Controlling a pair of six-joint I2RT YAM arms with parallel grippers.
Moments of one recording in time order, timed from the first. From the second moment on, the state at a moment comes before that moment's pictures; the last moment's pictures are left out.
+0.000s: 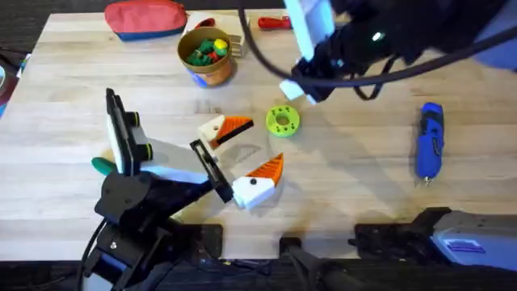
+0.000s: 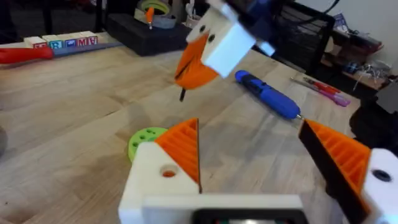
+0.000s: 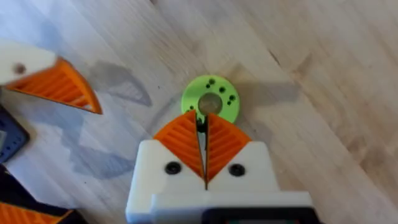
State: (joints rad) left arm -0.41 0.01 0.01 -0.05 0.58 -0.24; right arm 0.64 1.48 1.36 -0.93 -0.10 -0.19
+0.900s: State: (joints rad) left arm -0.41 0.01 0.01 -0.06 0.59 -0.08; right arm 0.86 1.50 1.47 -0.84 -0.34 -0.05
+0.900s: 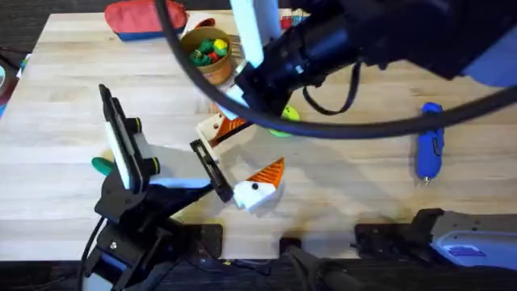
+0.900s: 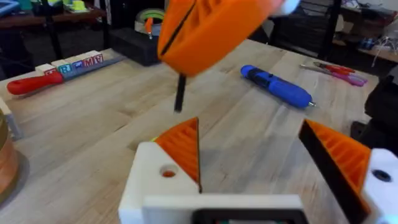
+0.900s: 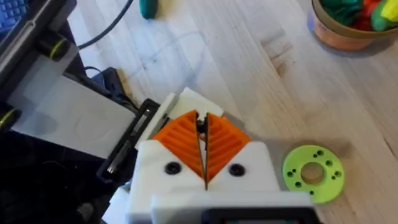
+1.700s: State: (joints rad) left arm -0.41 0.01 0.01 -0.06 0.59 -0.08; right arm 0.90 1.55 1.47 -0.82 -0.31 -0.05
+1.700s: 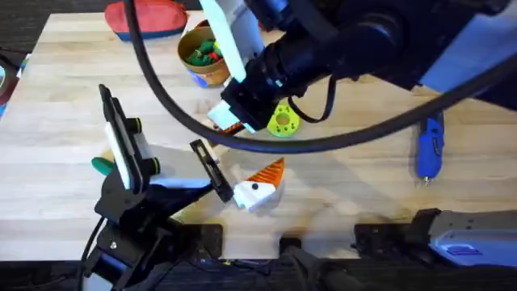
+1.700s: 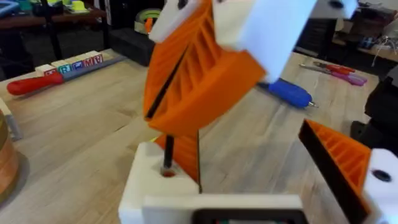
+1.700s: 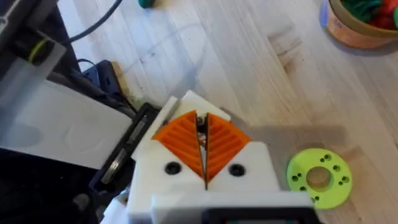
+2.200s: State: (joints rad) left arm -0.41 0.01 0.01 -0.06 0.59 -0.08; right arm 0.93 1.59 1.47 -0.82 -0.30 -0.05
